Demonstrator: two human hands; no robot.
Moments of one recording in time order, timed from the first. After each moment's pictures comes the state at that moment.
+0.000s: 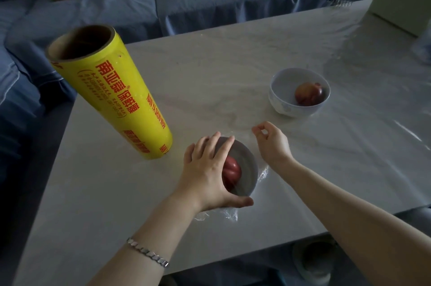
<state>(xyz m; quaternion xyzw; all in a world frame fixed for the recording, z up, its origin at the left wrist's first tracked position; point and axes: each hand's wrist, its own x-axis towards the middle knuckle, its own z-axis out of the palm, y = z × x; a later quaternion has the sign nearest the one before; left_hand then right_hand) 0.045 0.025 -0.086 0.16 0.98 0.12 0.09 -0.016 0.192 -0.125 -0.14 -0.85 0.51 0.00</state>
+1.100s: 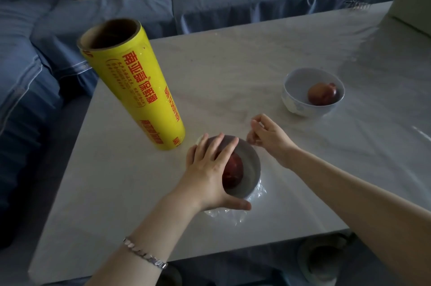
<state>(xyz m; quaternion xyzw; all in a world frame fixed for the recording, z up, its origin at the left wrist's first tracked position) 0.062 0.006 -0.081 0.16 0.97 0.11 0.12 -0.016 0.171 -0.103 -0.04 -0.71 0.69 -0.14</state>
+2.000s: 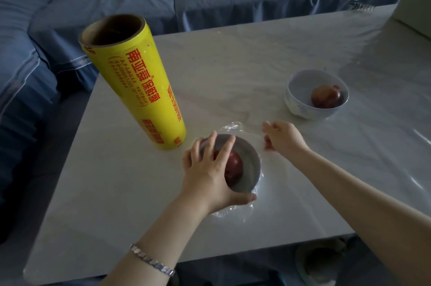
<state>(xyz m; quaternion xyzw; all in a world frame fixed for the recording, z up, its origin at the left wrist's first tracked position) 0.063 0.015 -0.086 0.06 0.98 0.13 0.10 -0.028 0.188 -0.108 -0.16 -0.84 0.51 -0.10</state>
